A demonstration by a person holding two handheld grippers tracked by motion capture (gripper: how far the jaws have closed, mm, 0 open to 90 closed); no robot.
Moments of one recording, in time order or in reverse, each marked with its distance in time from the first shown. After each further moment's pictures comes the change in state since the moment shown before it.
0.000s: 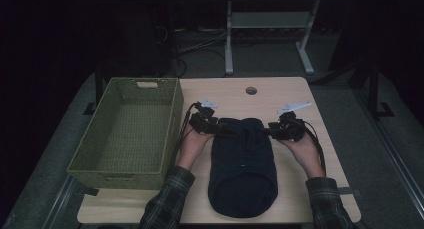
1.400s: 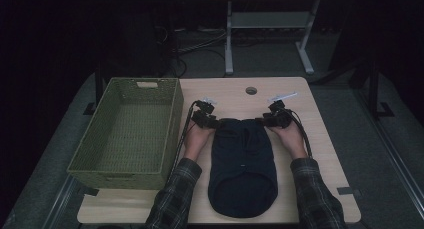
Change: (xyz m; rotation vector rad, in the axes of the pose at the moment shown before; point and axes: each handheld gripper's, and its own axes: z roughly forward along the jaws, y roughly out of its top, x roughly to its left) left arm 0.033 -0.006 0.046 0.061 0.026 -0.093; right arm -0.038 0.018 0.067 0.031 -0.035 0.077
